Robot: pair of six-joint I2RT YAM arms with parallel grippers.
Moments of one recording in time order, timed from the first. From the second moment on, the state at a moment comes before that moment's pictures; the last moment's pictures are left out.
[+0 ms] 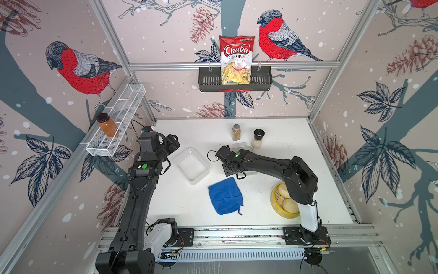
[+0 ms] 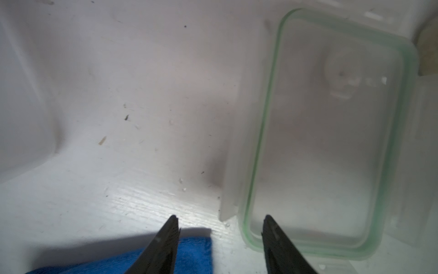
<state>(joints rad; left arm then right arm) 0.06 1.03 1.03 -0.52 0.10 -0.59 0.98 2.02 1.52 -0.74 0.27 0.50</state>
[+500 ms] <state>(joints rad) 0.11 1.47 1.10 -0.36 0.00 -0.63 1.10 1.94 1.44 -0.53 -0.03 0.55</state>
